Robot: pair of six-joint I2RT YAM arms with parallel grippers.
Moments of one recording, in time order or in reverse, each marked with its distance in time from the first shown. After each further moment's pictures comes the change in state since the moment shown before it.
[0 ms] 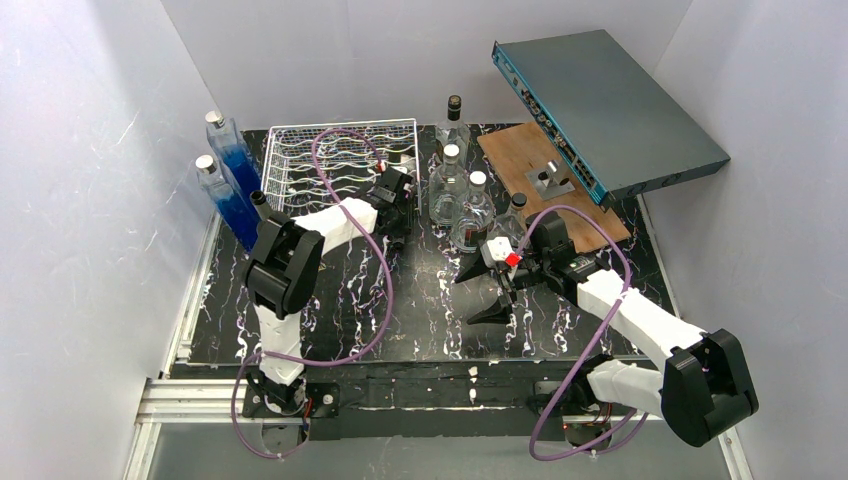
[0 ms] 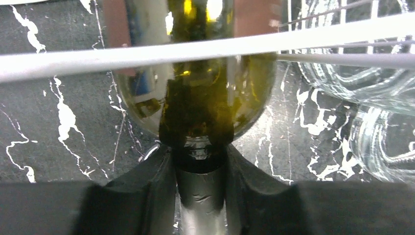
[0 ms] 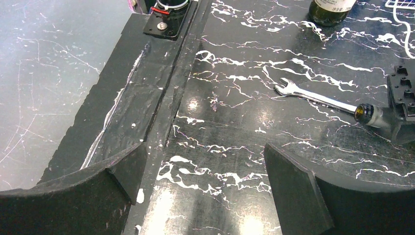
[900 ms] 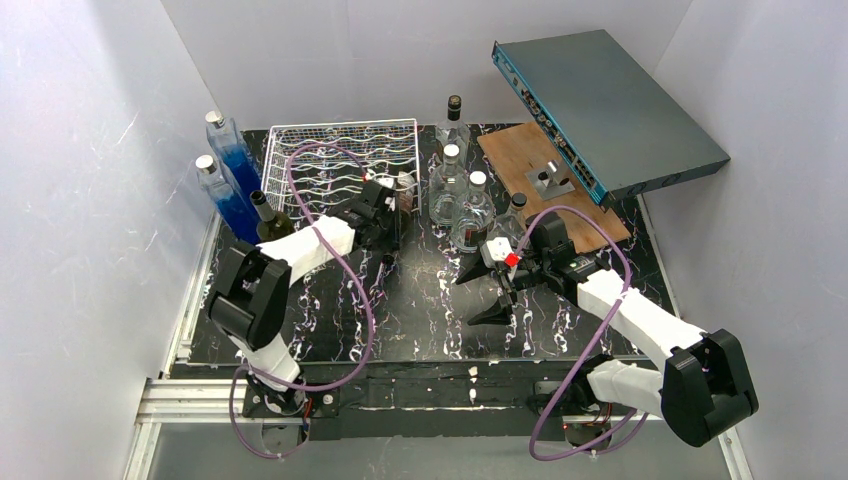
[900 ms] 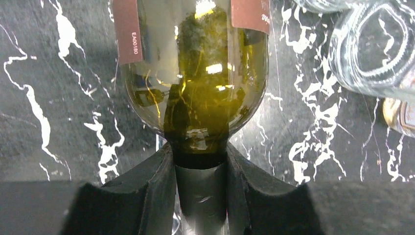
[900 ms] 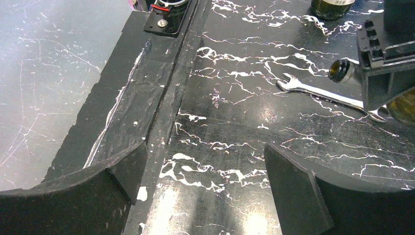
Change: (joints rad) left arm 0.002 -0.246 -0.224 -0.002 0.087 -0.023; right arm -0.002 0.000 0.000 -0.024 0.008 -0.004
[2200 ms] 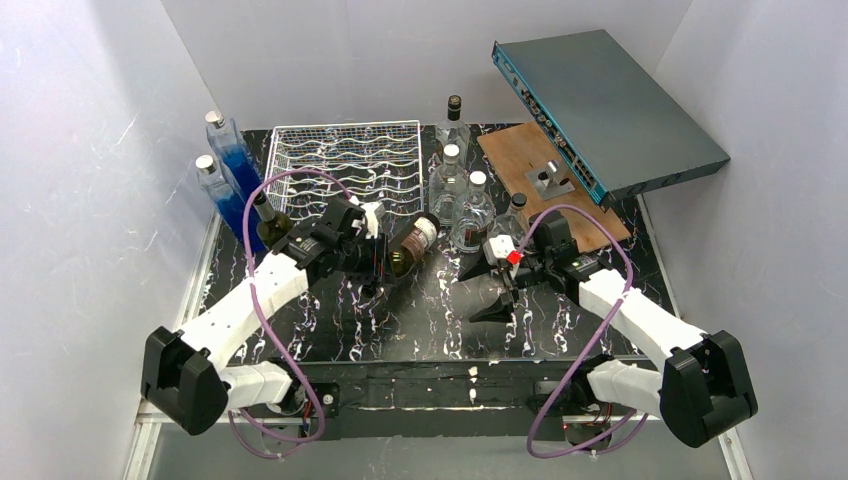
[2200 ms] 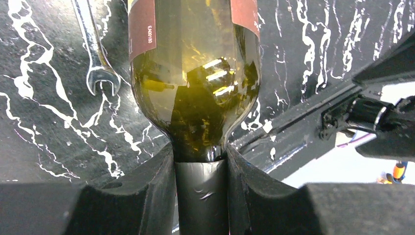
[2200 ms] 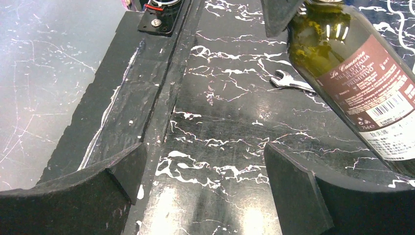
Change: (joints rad) left arm -0.029 -0.481 -0.132 -0.367 0.319 -0.023; right arm -0.021 -0.002 0.000 0.000 0.000 0.001
